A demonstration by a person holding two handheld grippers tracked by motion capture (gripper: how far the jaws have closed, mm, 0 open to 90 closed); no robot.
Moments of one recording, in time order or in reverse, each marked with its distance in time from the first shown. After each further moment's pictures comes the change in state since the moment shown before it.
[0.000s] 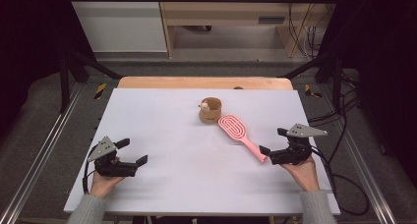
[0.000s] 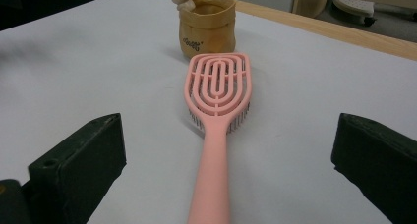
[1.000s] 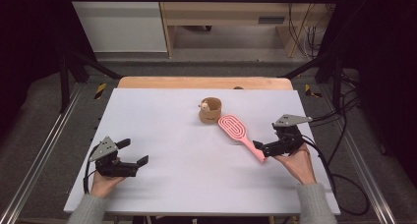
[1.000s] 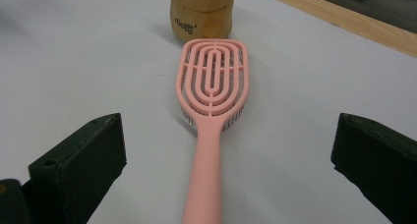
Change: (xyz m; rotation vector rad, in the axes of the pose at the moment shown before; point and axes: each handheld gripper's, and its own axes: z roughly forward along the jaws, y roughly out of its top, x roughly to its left) left arm 0.000 -0.001 0.002 0.016 0.002 0.007; right arm 0.007 0.033 0.019 0.163 -0.047 -0.060
